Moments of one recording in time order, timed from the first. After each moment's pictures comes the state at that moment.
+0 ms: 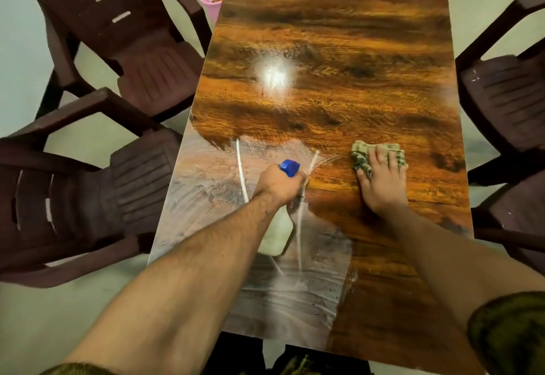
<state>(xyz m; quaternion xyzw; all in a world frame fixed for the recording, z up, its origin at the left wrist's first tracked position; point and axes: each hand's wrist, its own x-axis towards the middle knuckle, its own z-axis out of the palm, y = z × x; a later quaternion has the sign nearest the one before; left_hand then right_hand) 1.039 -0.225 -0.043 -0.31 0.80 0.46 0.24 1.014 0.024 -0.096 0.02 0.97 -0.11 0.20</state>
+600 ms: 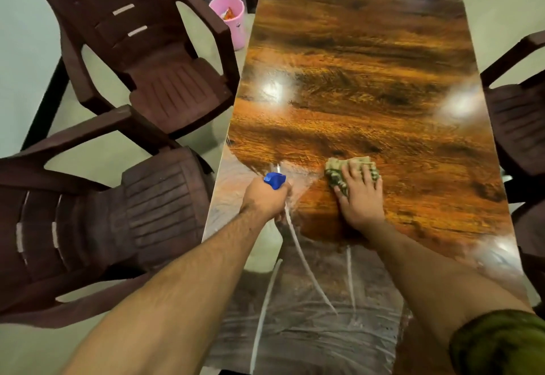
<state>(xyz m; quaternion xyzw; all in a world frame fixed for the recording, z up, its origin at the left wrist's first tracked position) 1.020 -0.365 -0.052 -0.32 0.80 0.46 0.21 0.998 -0.132 -0.101 -0.03 0.98 -0.07 0.20</state>
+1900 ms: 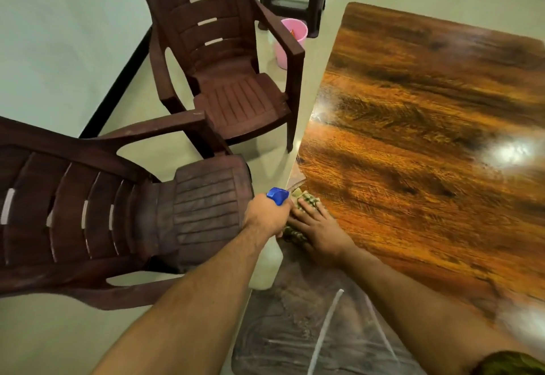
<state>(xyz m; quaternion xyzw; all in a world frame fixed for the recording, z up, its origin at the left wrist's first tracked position) 1.050 -0.509 -0.046 -0.36 0.80 0.45 0.18 1.023 -0.330 -0.099 -0.45 0.86 -0.05 0.24</state>
